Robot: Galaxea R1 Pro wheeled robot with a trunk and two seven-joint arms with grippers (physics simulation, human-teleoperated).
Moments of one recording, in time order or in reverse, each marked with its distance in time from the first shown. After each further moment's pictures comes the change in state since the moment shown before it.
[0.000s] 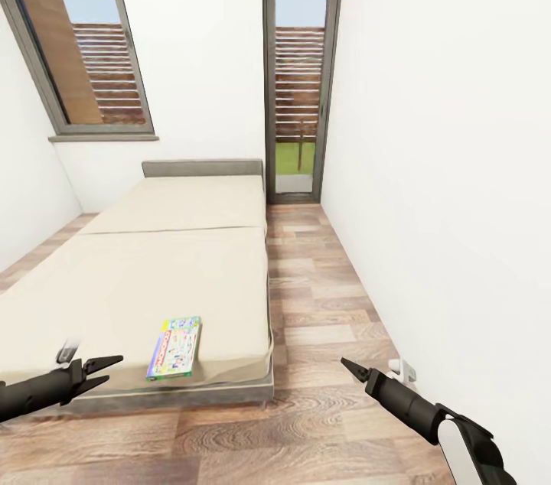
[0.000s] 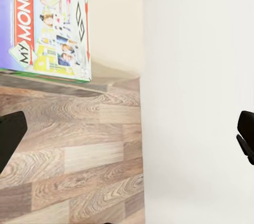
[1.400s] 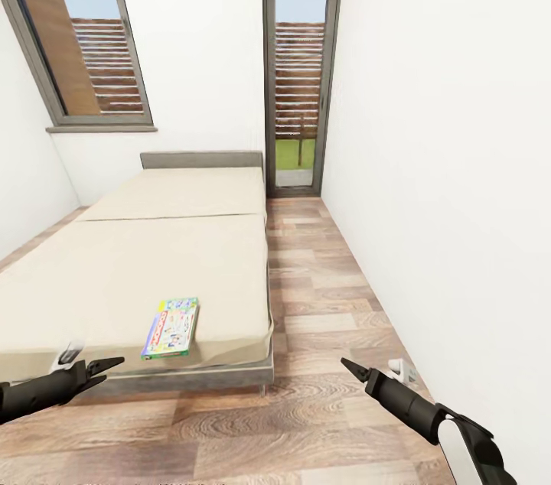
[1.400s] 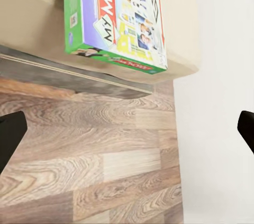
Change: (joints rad) left arm 0.000 -0.014 0.001 0.004 0.006 -0.082 0.100; right arm 0.000 -0.001 0.000 -0.001 -0.002 0.003 0.001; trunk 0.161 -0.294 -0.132
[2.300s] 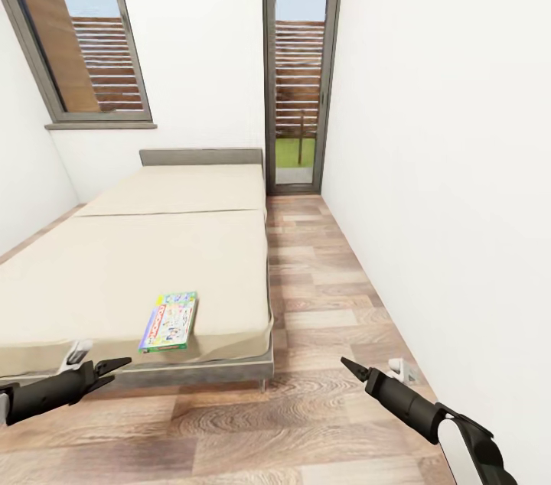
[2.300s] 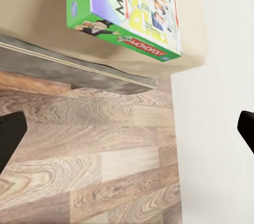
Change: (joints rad) left arm 0.000 -0.028 -0.004 0.000 0.001 -0.003 -0.001; right arm 0.000 -0.001 0.003 -0.003 0.001 -0.006 0.002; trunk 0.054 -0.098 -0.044
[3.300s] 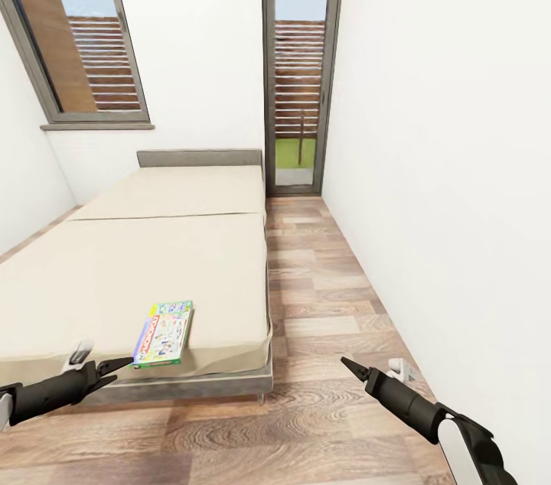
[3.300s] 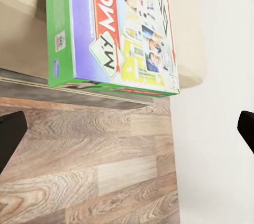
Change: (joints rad) left arm 0.000 -0.009 0.001 0.000 -0.001 -0.006 -0.005; right arm 0.000 0.000 -0.001 0.000 -0.003 0.000 0.000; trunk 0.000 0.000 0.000
